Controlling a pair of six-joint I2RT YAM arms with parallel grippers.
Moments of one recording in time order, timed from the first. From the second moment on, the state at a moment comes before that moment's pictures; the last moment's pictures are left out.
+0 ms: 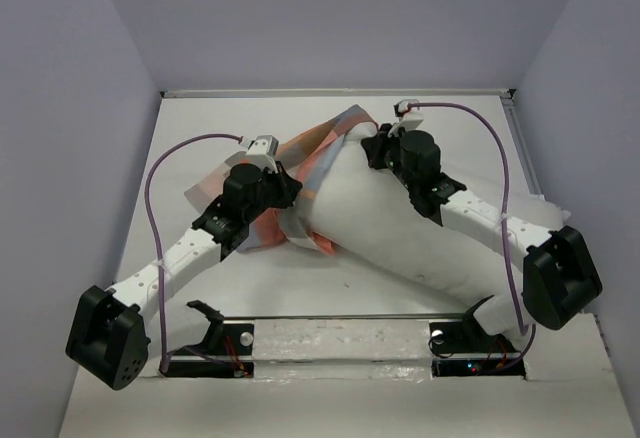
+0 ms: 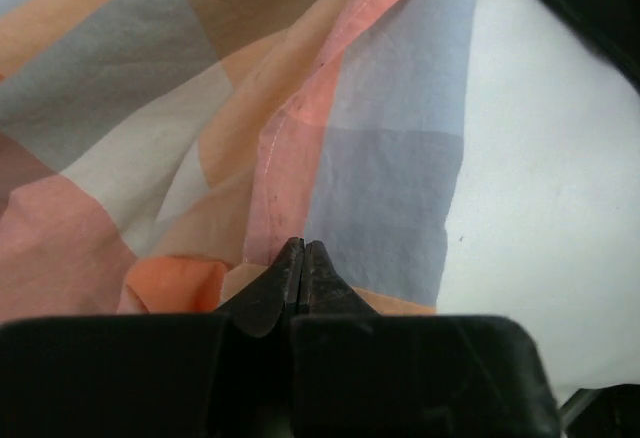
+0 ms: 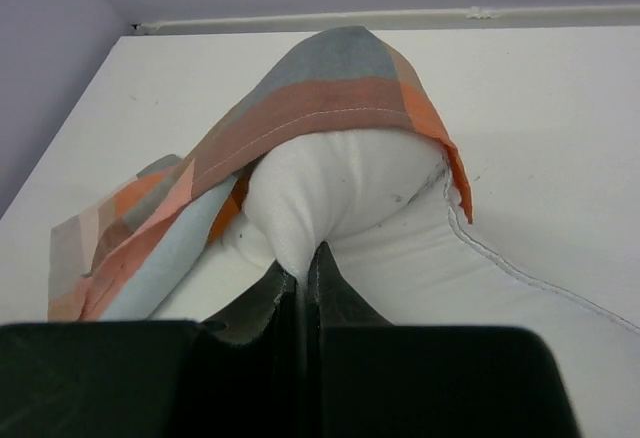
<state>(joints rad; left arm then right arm) -0.54 1.09 0.68 0.09 0.02 -0.49 0.57 1.44 0.96 0.33 0.17 0.37</state>
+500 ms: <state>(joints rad) -0.53 1.03 0.68 0.12 -0.04 -0.50 0.56 1.40 0.96 0.31 0.14 0.35</state>
